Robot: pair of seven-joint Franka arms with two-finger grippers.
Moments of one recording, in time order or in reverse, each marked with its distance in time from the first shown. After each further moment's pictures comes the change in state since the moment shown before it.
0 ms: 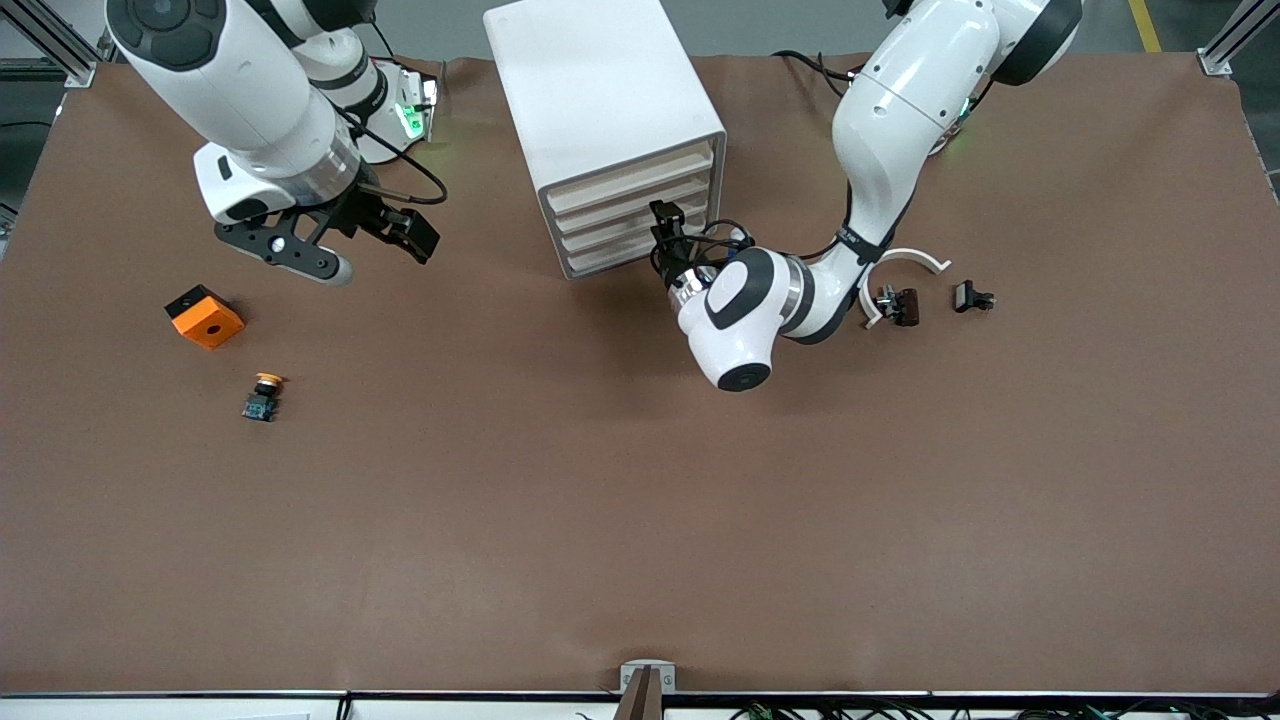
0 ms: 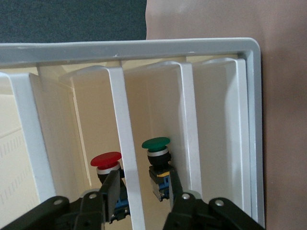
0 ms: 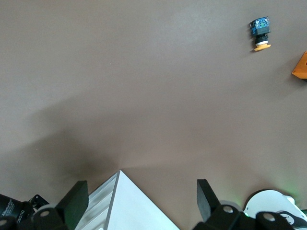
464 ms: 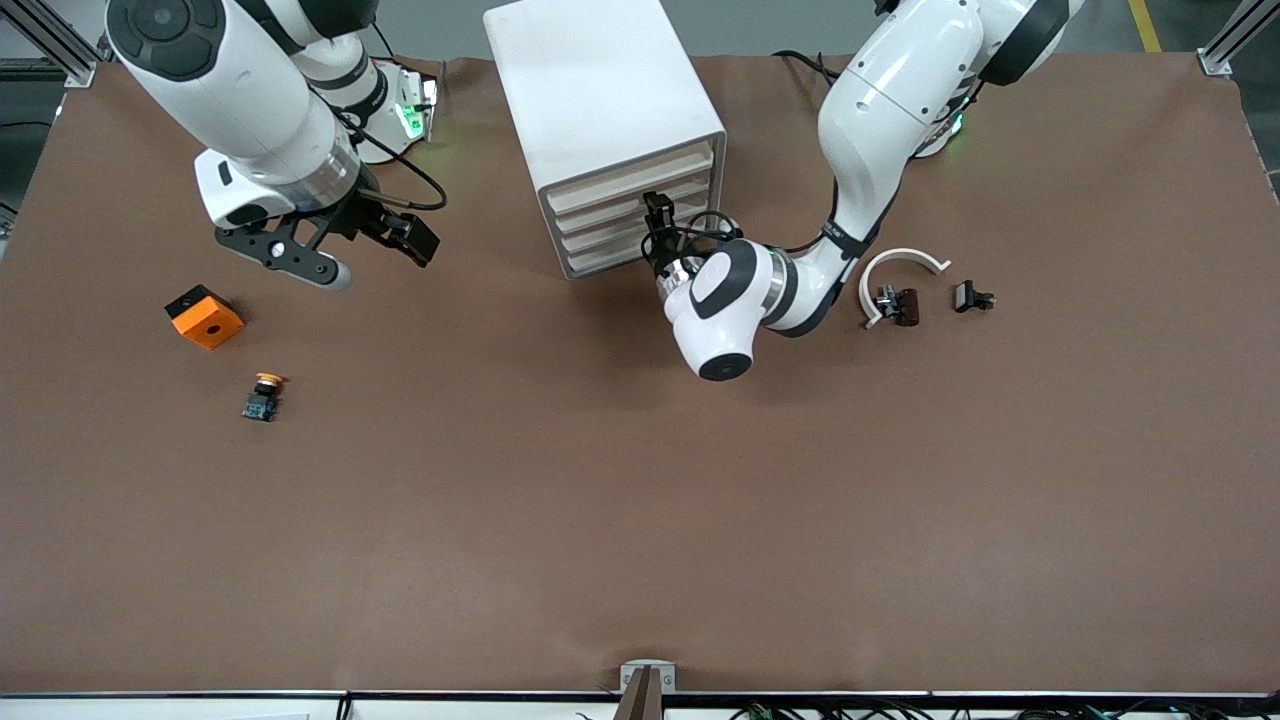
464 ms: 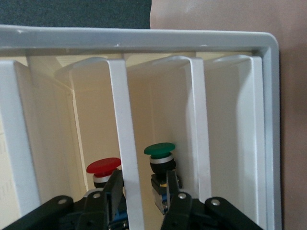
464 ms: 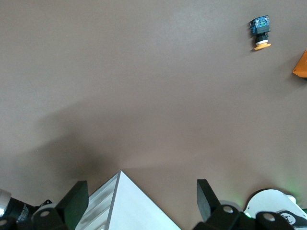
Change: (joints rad) left arm -0.040 0.011 0.000 0.000 0.000 0.000 -0.021; right arm 0.000 0.002 -0.006 0.003 0.003 0.001 0.002
